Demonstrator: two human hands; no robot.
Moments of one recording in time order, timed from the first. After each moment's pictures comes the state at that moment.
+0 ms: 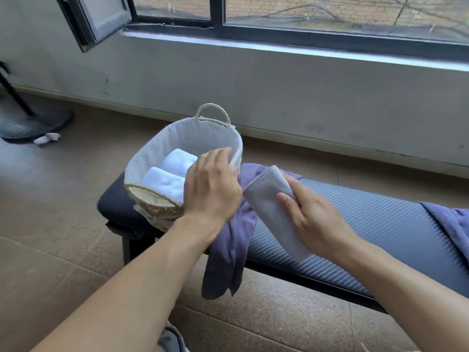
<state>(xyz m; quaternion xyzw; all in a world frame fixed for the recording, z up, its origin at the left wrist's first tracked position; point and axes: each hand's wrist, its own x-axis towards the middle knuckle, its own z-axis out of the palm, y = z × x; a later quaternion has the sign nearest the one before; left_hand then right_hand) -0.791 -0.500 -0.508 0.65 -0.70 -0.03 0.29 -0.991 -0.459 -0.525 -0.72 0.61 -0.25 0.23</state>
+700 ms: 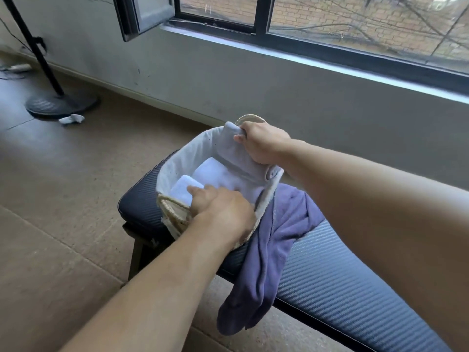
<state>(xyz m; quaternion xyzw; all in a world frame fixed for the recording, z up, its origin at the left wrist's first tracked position) -0.748 -0.524 -0.489 0.72 -0.67 -0.13 -0.14 -0.836 -0.684 -0.481 -0.82 0.56 -0.03 0.06</state>
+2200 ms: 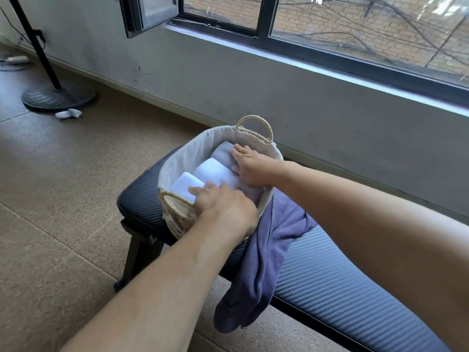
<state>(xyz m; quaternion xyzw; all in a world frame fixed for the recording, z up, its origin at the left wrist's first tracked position) -0.752 -0.526 -0.492 0.73 -0.65 -0.15 -0.13 -0.830 -0.677 -0.534 -0.87 0.47 0.09 0.06</state>
